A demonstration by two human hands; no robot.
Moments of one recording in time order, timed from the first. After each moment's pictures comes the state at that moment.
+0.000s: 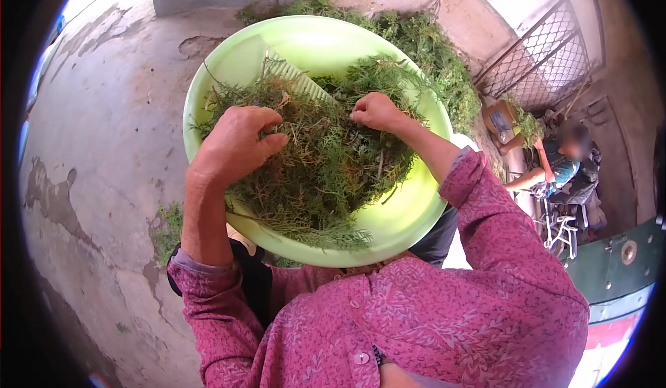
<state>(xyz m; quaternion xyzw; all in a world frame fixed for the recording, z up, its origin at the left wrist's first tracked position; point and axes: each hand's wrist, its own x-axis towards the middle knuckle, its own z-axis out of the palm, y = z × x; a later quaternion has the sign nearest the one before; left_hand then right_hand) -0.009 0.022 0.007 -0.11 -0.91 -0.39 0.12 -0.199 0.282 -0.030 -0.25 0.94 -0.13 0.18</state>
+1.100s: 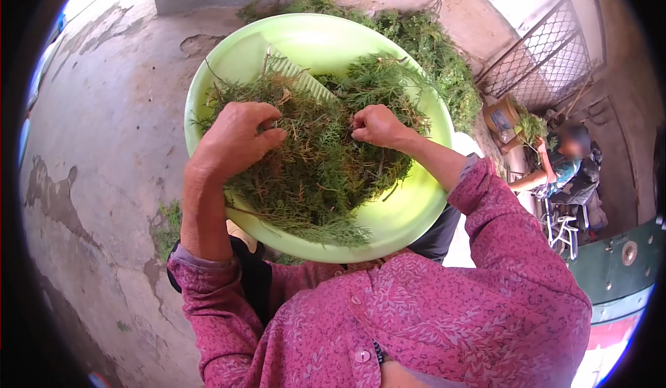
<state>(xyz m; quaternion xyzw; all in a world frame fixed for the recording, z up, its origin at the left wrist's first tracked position) -0.007 0.020 0.012 -0.10 -0.90 -0.42 0.09 -0.166 0.286 -0.025 -0.33 0.93 -0.05 0.17</state>
